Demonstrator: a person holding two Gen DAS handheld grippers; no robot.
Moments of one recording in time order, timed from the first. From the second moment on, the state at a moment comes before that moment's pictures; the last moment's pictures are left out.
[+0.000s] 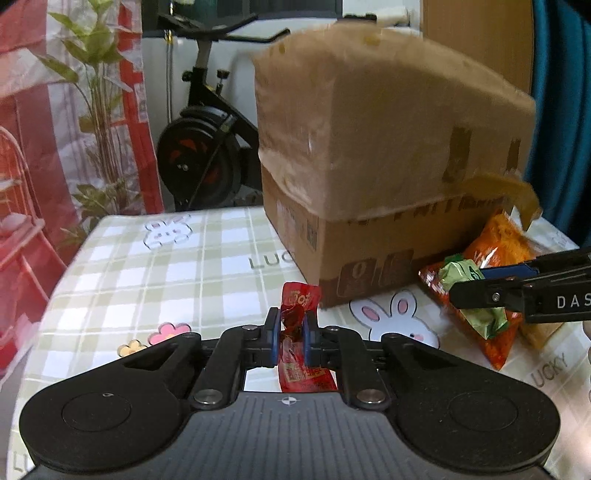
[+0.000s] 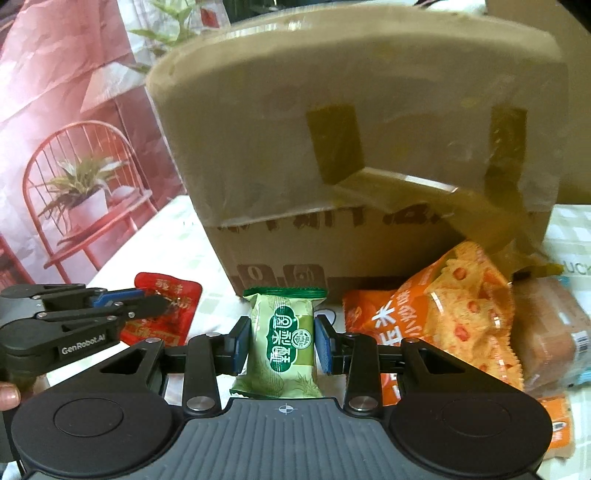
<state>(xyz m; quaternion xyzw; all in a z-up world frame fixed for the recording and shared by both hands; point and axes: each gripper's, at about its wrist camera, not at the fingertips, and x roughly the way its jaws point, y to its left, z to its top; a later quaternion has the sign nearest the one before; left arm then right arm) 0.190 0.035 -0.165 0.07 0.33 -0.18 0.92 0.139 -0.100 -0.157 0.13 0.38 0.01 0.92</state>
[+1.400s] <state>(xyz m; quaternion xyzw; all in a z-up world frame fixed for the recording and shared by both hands) 0.304 -0.137 -0.030 0.07 0.18 -0.25 0.95 0.232 -0.264 -0.056 0.09 0.22 -0.06 0.97</state>
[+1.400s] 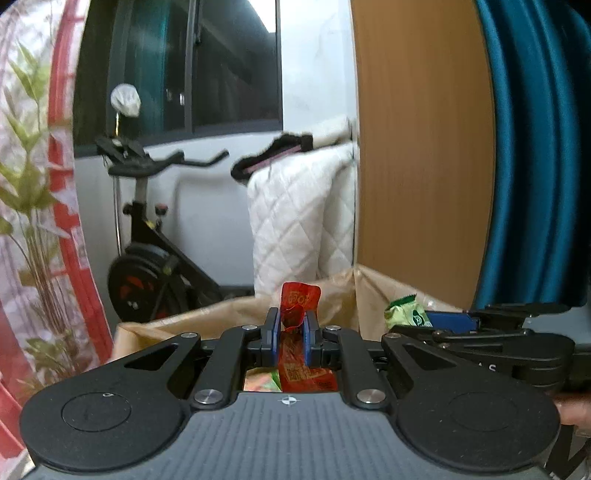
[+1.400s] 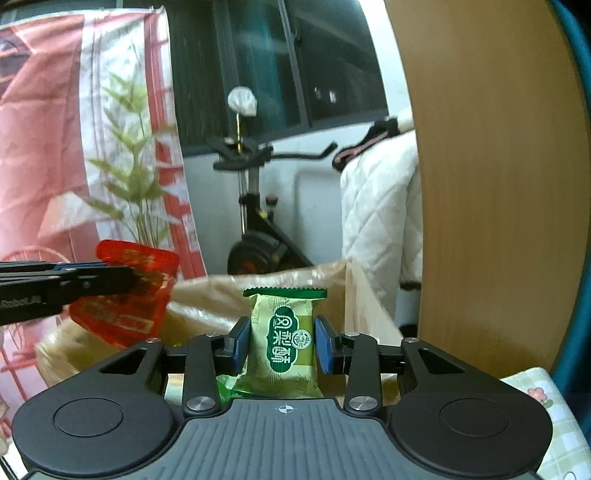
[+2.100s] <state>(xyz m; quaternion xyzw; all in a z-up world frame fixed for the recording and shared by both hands) 0.258 -0.075 -0.035 0.06 0.23 -0.19 0.95 0.161 -0.242 -0.049 0.10 0.22 -0.05 0.97</state>
